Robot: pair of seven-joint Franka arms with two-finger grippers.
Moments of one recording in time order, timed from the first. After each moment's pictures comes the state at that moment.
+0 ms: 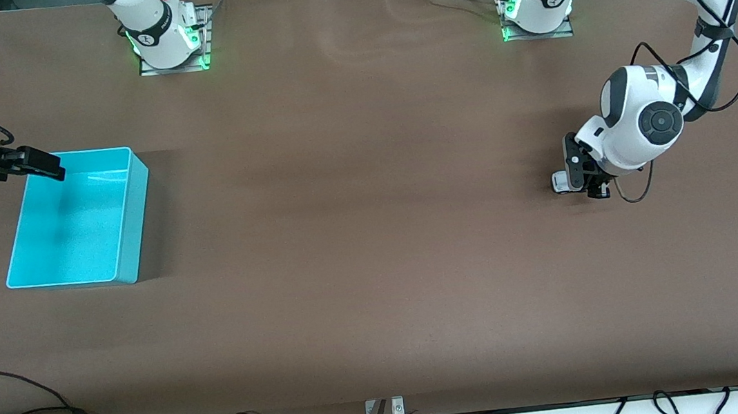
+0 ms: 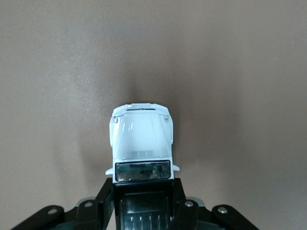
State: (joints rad) left arm 0.06 0.38 -0.07 -2.22 0.16 2.49 1.48; right arm 0.02 0.08 0.00 -1.59 -0.02 1.56 0.12
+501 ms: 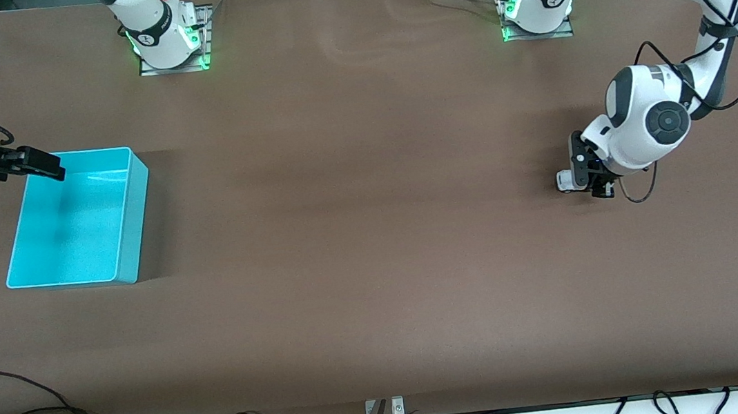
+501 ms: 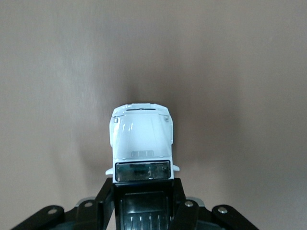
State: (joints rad) left arm 0.10 0.38 -0.06 -2.22 0.16 2.49 1.55; right arm 0.02 0.08 0.00 -1.59 -0.02 1.56 0.12
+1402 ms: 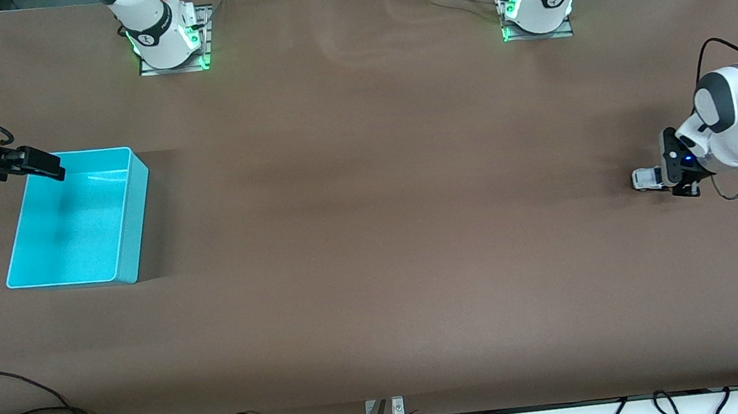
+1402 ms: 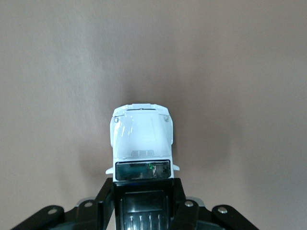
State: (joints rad) left arm 0.41 0.49 -0.05 -2.04 0.17 2.45 1.92; right arm 0.02 0.08 0.00 -1.59 -0.02 1.56 0.12
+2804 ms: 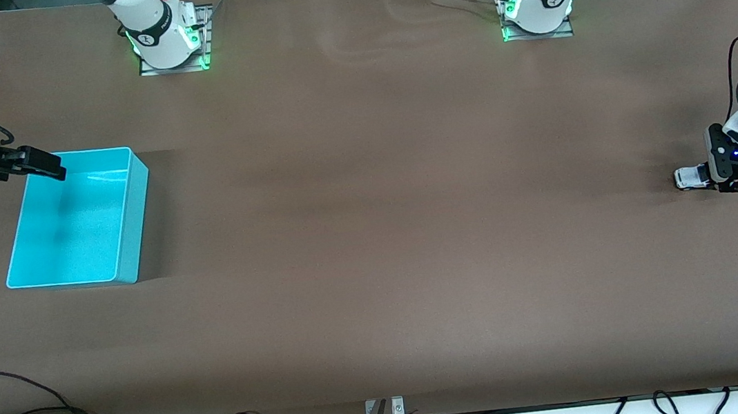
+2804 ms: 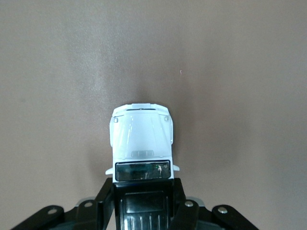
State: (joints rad) left arm 0.53 0.56 -0.03 -1.93 0.17 2.47 2.02; right arm 0.02 0.08 0.00 -1.59 -0.01 1.56 0.12
